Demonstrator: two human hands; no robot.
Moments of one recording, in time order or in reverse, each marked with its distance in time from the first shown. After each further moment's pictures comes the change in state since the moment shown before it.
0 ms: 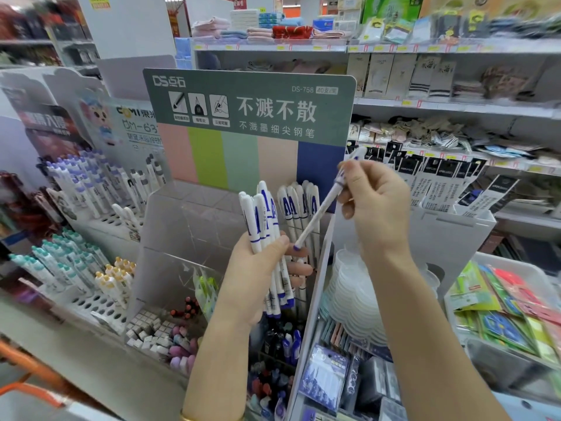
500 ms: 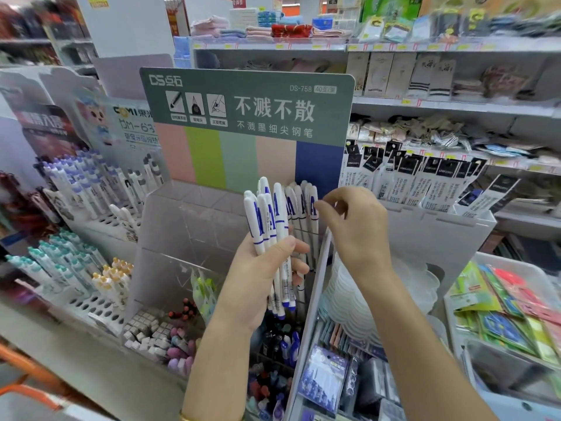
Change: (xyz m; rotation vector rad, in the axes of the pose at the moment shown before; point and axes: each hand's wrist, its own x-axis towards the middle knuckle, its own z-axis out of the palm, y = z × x) left_hand 0.001 -0.004 0.001 0.034 -0.063 0.054; right_hand -0.005 0.031 0.000 -0.759 -0.068 -0.195
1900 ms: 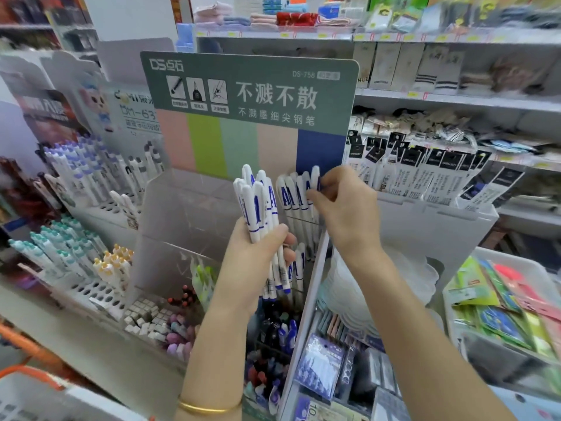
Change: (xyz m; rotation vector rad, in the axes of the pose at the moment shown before) left_hand 0.003 -0.006 -0.004 0.096 0.163 0.028; right_hand 0.007 -0.005 0.007 0.021 -0.070 0.034
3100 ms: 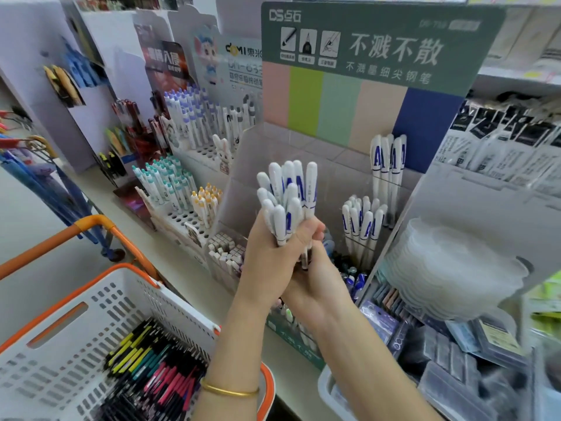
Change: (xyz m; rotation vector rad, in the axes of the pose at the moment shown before) left_hand -0.077 -0.006 -0.064 0.224 0.242 0.248; right_hand -0.151 -0.071 0.074 1.735 -0.584 0.993
